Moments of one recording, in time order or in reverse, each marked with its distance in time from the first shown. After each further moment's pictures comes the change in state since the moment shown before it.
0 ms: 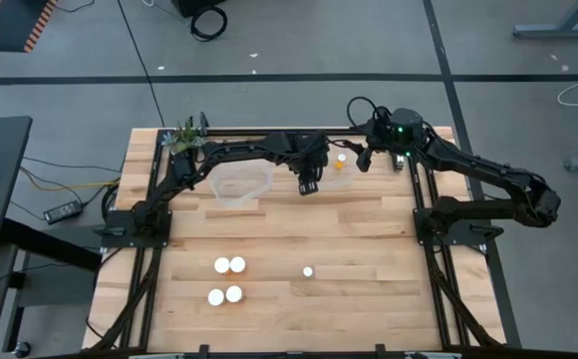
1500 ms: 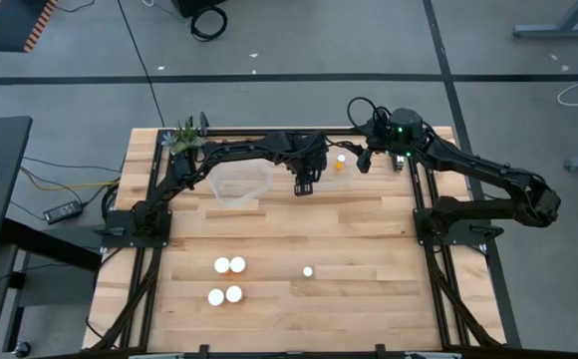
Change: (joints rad) left arm 0.002 0.000 0.000 -0.029 0.017 0.137; right arm 0.000 0.001 -0.001 0.001 -0.034 0.015
